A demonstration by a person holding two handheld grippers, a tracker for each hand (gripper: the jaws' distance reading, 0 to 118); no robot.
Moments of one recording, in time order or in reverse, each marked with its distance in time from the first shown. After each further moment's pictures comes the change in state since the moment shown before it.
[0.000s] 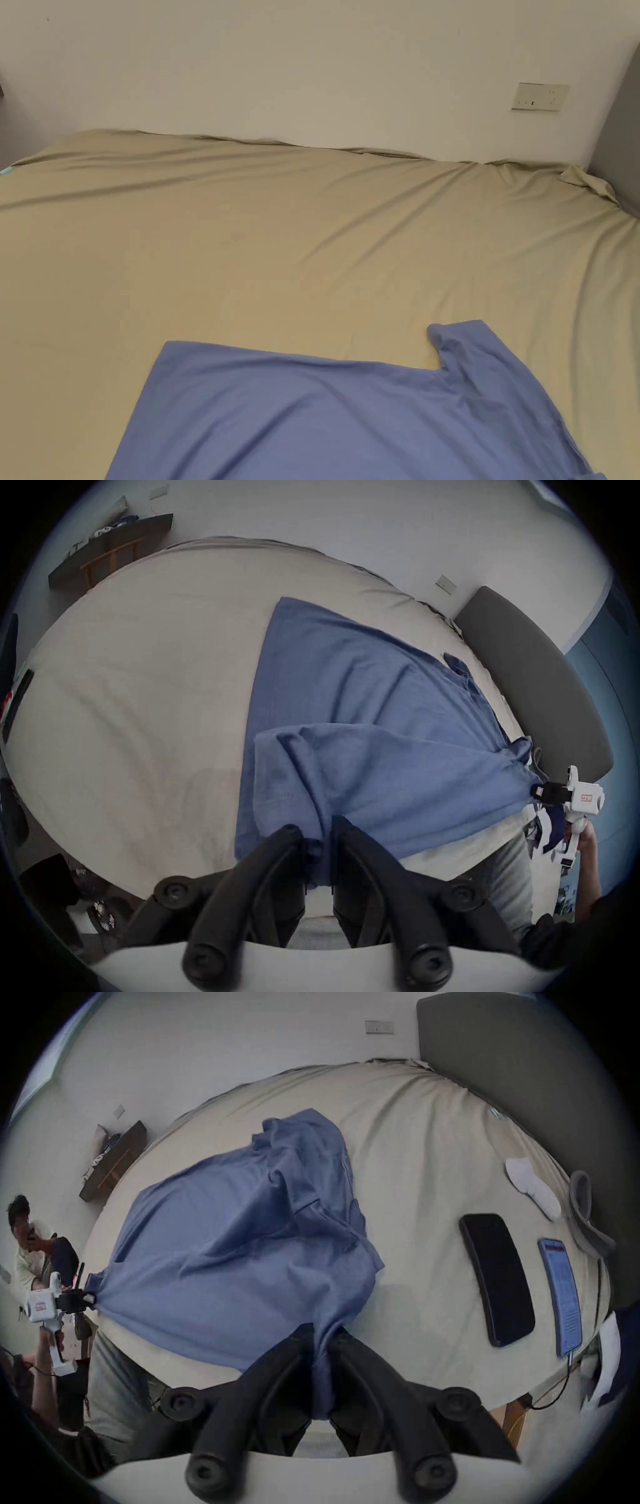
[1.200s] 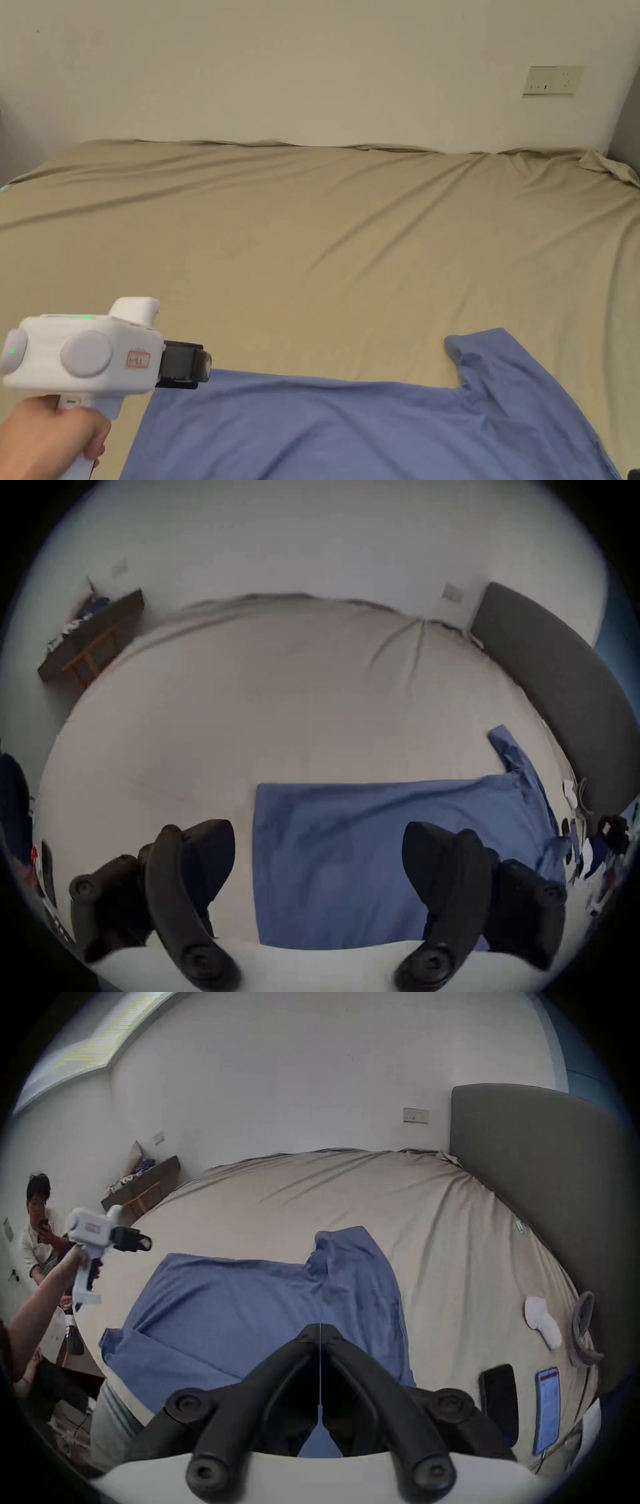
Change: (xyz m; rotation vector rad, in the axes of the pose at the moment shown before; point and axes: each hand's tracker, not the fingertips) left arm 0.043 0.279 -0.112 0.078 0.161 -0.187; right arm -0.066 0.103 0.013 0.342 0.037 0.150
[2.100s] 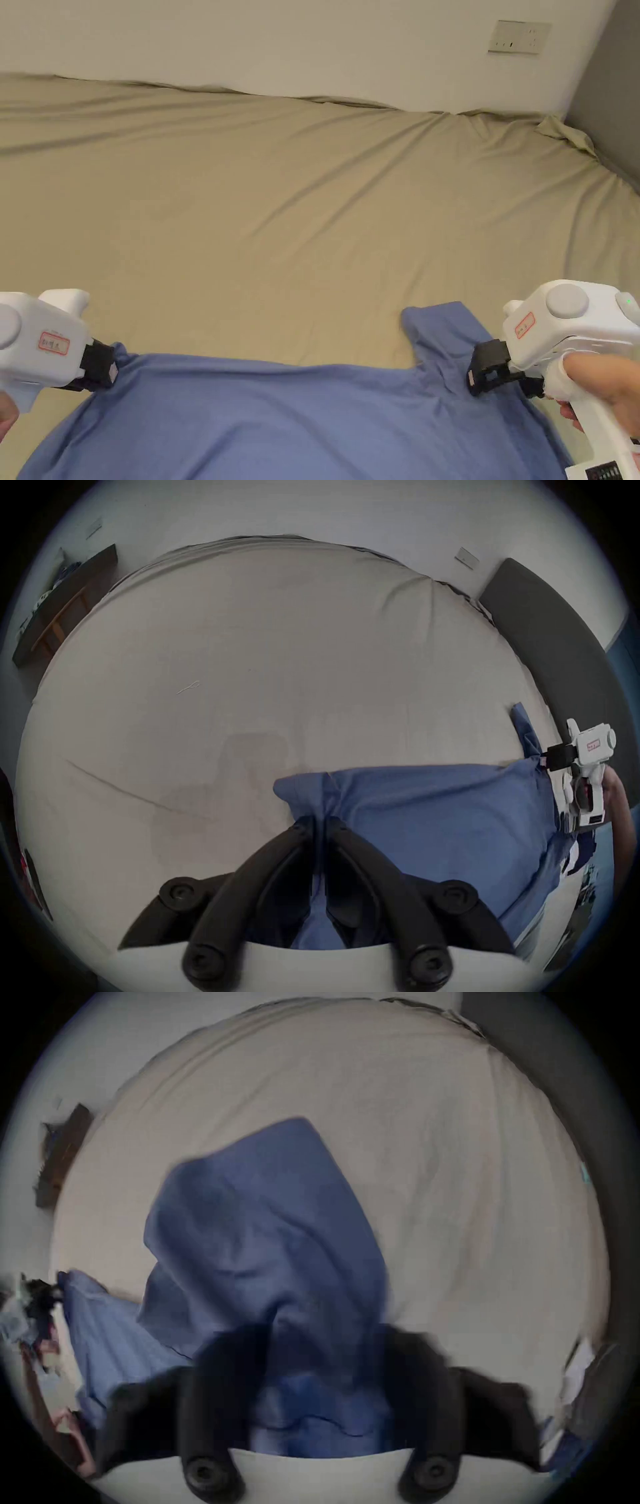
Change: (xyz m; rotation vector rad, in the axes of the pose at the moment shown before) left arm -0.001 -0.001 -0.050 -0.181 -0.068 0.023; right arm 0.066 0.098 -0.292 -0.705 -0.129 -0.110
